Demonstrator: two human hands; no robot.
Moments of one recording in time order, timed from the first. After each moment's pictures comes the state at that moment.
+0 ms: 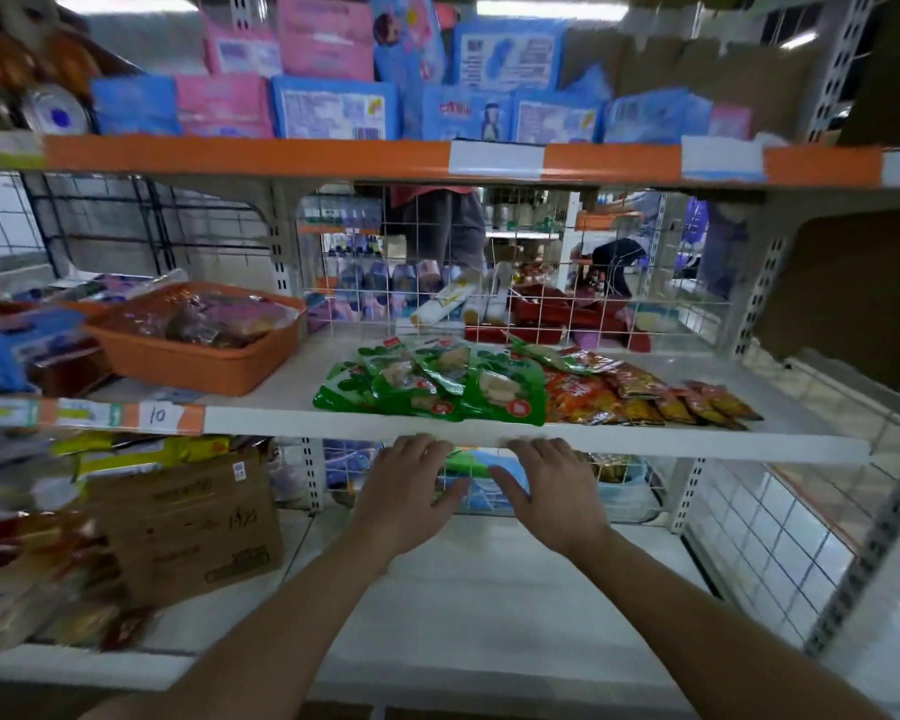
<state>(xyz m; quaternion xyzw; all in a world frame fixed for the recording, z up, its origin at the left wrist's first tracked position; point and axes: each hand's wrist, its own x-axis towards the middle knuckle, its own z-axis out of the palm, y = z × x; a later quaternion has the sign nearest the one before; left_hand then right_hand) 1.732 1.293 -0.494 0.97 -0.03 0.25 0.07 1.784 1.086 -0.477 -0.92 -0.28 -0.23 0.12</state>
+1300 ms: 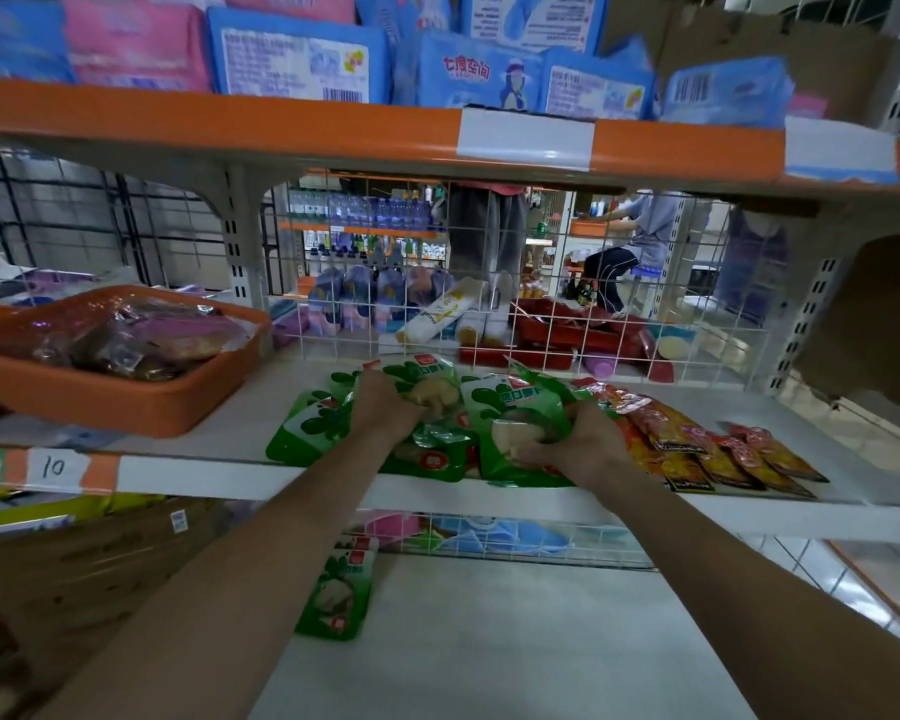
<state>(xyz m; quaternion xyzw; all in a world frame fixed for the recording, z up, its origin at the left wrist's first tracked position) 1.884 1.341 -0.410 0.82 0.21 0.21 0.49 1.910 1.110 -0.405 -0.91 -0.07 0.00 0.42</state>
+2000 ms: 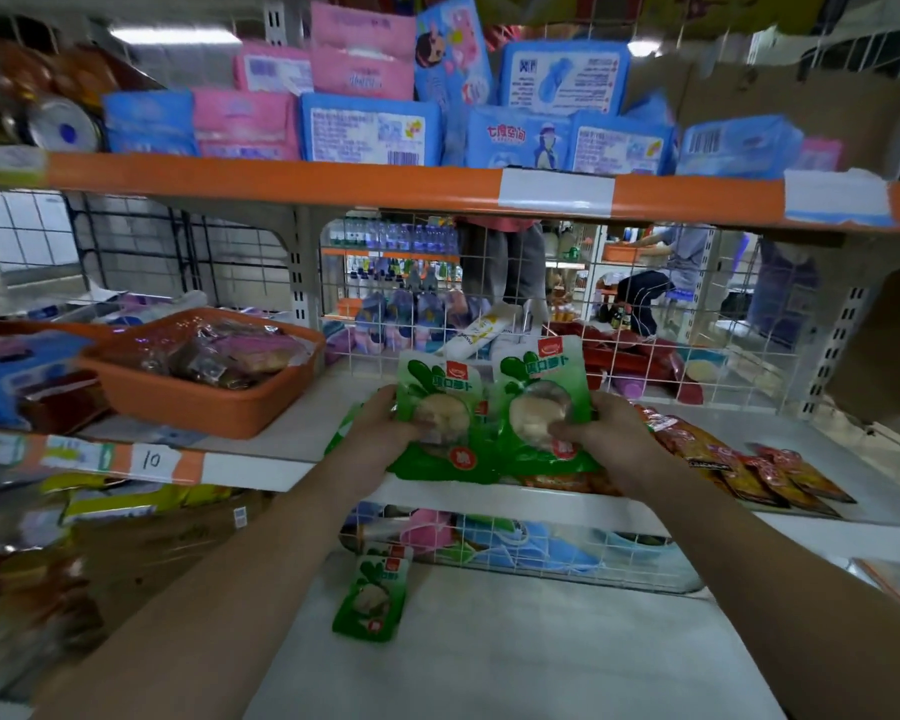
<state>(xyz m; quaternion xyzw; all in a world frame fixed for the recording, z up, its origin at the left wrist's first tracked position) 1.816 1.371 -0.404 0.68 0.11 0.16 0.71 1.900 1.114 -0.383 -0.77 -0.17 0.05 0.62</state>
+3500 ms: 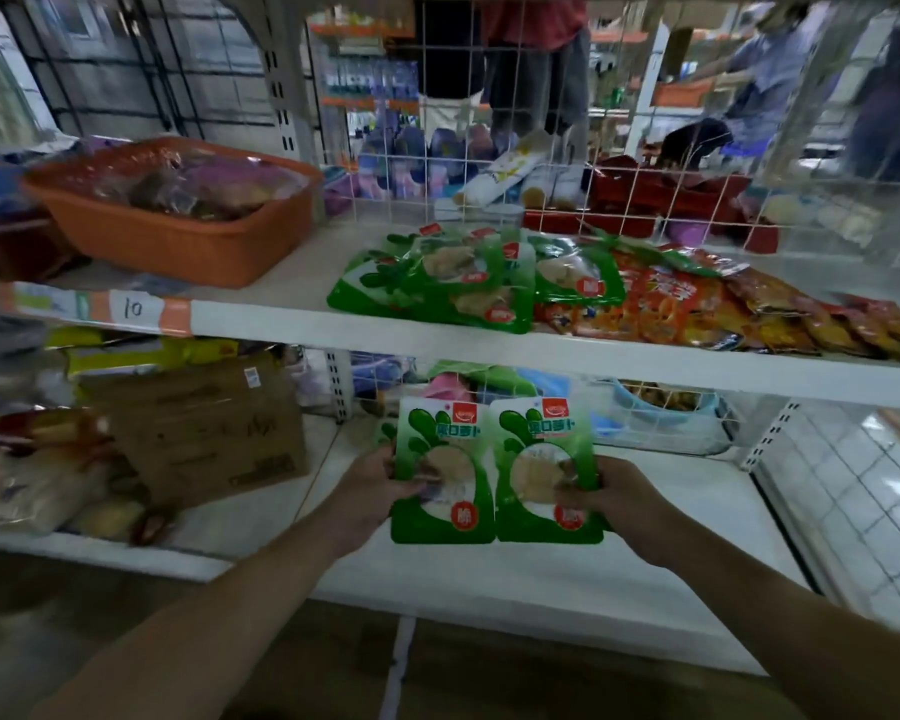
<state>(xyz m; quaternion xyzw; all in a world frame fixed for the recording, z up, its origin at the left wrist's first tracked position) 1.736 1.369 -0.611 0.64 0.19 -0.01 0.75 1.845 1.086 -0.599 -0.76 -0.11 0.24 0.59</state>
